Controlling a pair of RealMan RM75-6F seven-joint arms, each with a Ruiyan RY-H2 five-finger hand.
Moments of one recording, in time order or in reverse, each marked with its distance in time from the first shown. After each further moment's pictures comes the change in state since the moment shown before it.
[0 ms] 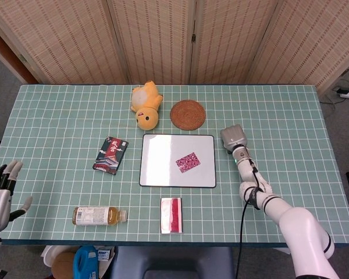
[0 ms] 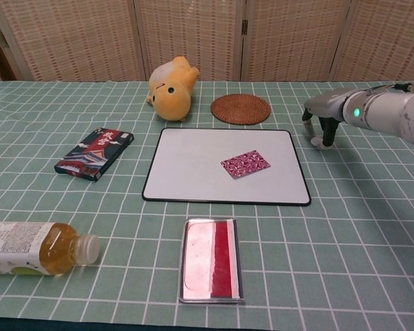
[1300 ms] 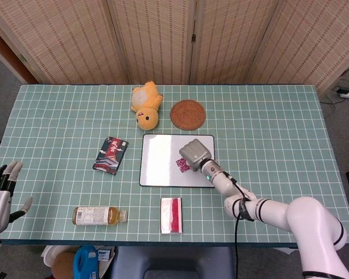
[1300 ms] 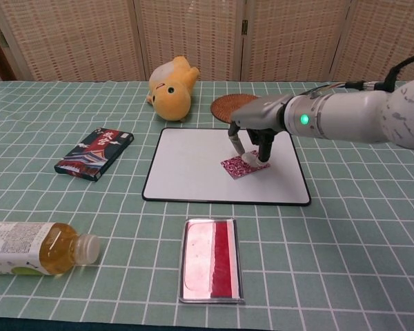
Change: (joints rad) left arm 0.009 0.007 0.005 -0.012 0.019 0.022 0.000; right arm 0.101 0.142 -0.043 -0.515 -0.085 0.104 -0.007
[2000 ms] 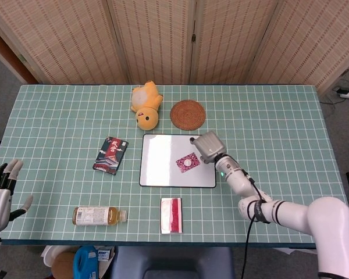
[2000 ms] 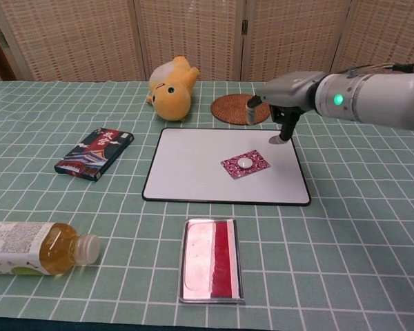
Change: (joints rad) left arm -0.010 0.002 -0.009 0.002 -0.002 -0.011 -0.009; right arm -0.080 0.139 -0.016 -0.144 -0.029 0.176 0.040
